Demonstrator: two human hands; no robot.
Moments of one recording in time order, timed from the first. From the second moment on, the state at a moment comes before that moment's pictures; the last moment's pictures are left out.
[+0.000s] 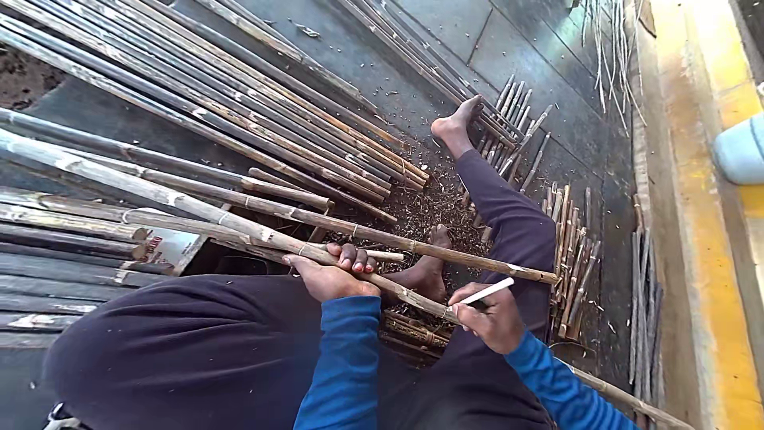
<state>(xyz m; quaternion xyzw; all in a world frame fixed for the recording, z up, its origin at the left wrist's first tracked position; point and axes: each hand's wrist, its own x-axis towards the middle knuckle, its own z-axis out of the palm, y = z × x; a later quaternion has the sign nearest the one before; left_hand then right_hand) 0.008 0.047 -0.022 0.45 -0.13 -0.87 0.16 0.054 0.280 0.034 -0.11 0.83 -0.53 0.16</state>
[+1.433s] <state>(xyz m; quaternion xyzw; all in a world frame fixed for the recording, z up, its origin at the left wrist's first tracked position) 0.022 0.040 -0.050 0.36 -0.04 -0.92 0.14 0.089 0.147 0.222 -0.18 0.80 -0.49 0.30</state>
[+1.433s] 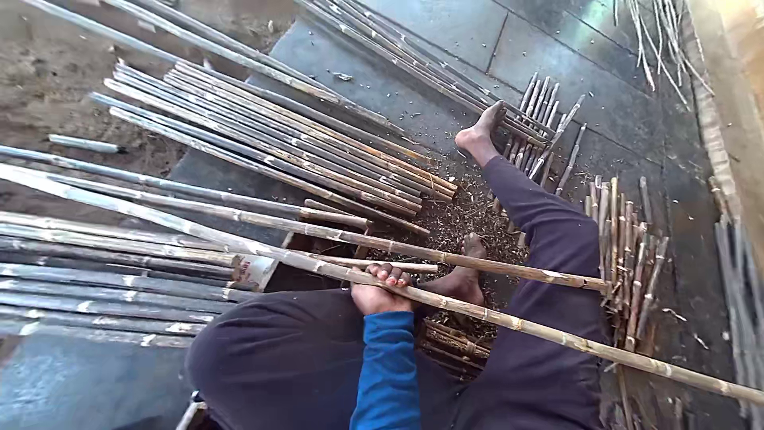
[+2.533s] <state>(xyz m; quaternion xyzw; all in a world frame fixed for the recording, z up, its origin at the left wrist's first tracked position) 0.005 0.055 -0.030 0.56 -0.16 -0.80 0.13 0.046 0.157 0.251 -0.11 0.86 -0.30 0.39</state>
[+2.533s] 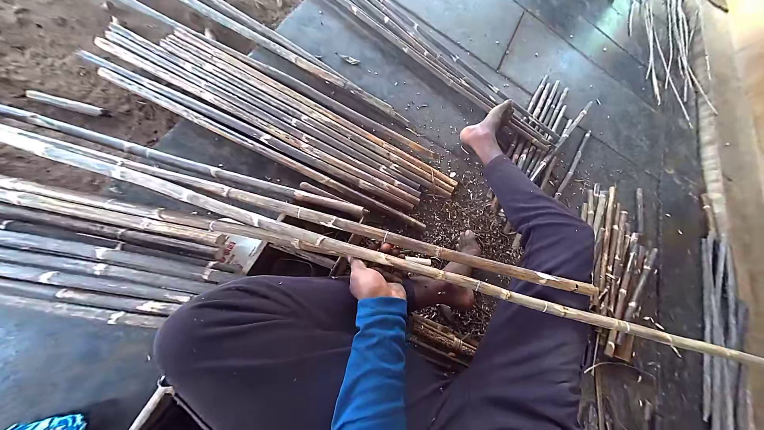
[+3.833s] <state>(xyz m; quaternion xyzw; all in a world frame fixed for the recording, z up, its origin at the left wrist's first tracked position) 0.018 0.048 -0.022 0.46 -0.13 -0.86 0.17 0.037 0.244 0.001 -0.17 0.82 -0.54 0.12</state>
